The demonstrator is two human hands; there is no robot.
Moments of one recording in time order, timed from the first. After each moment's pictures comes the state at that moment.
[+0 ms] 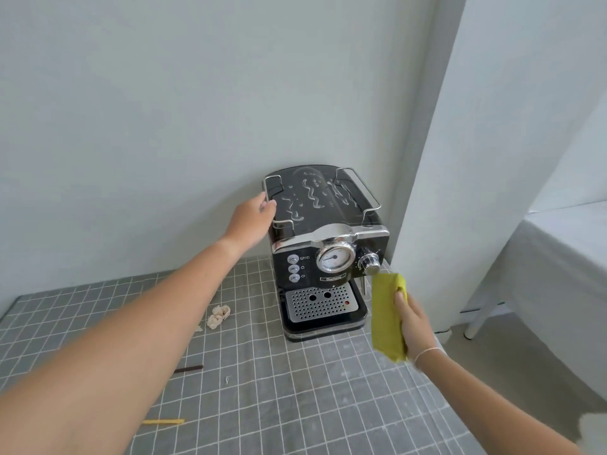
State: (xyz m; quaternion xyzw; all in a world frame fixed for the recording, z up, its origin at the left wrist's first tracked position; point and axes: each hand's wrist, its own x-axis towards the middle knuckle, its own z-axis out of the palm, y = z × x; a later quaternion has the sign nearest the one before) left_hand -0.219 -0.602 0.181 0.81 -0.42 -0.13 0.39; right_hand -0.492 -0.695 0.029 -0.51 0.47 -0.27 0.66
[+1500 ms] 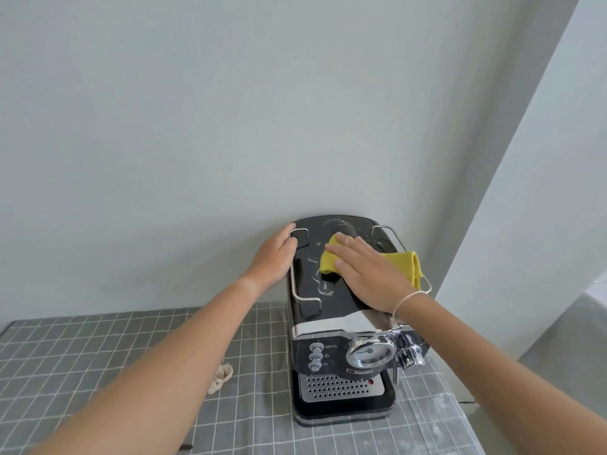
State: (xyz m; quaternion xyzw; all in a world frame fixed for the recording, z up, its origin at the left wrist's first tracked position) left_hand -0.160 -0.662 0.178 0.77 -0.40 -0.17 0.47; right_hand -0.326 -0.758 0.193 -0.96 0.17 -0.15 0.16
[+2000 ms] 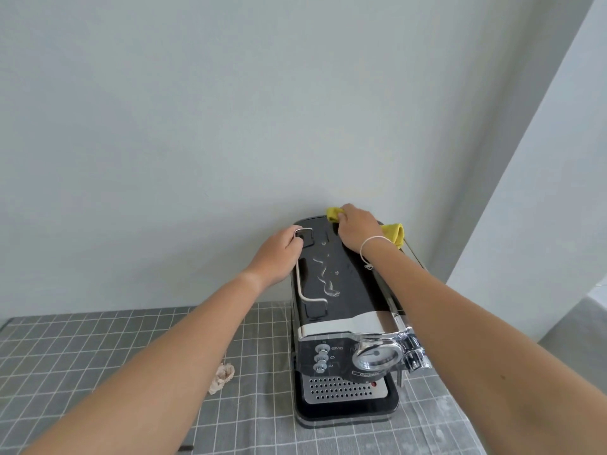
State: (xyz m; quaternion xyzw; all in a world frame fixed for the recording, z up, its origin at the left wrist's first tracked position) left_hand -0.158 -0.661 0.186 0.77 -0.44 -0.16 0.42; right_hand -0.248 -0.802 0.217 -0.89 0.36 -0.16 0.21
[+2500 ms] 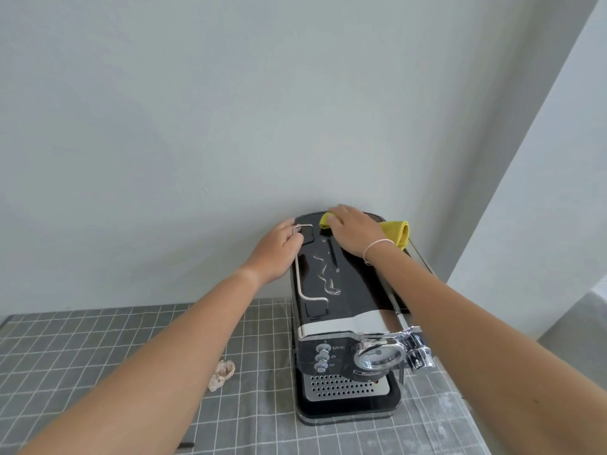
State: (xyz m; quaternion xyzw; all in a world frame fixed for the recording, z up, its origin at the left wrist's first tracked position) left_hand -0.146 -0.664 0.176 0.78 -0.46 -0.13 0.40; right_hand -0.252 -0.793 0.210 -0.93 0.27 -0.14 0.20
